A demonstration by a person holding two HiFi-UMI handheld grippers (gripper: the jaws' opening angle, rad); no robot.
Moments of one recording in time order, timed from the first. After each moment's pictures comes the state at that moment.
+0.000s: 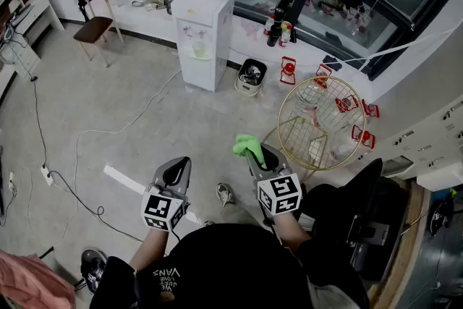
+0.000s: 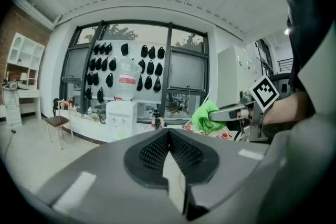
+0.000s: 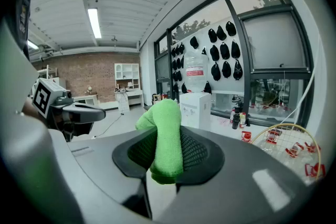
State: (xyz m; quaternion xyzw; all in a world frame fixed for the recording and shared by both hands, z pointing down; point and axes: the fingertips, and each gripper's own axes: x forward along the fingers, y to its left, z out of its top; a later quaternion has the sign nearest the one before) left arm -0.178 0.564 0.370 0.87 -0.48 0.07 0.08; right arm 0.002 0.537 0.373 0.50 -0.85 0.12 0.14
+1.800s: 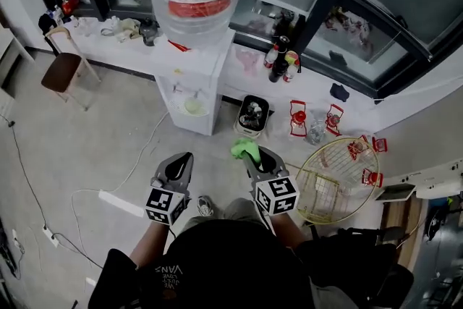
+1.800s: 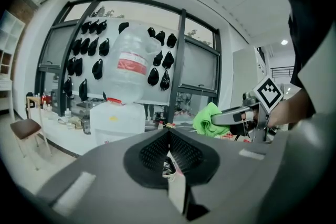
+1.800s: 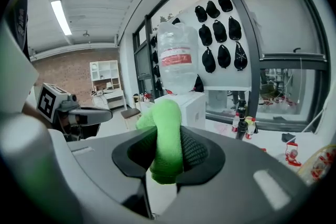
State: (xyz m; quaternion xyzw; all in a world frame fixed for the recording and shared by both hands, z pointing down) left arm -0.211 0.104 0.391 0.90 -0.41 0.07 0.10; right arm -0.042 0.115 0.395 0.55 -0.81 0.16 0.14
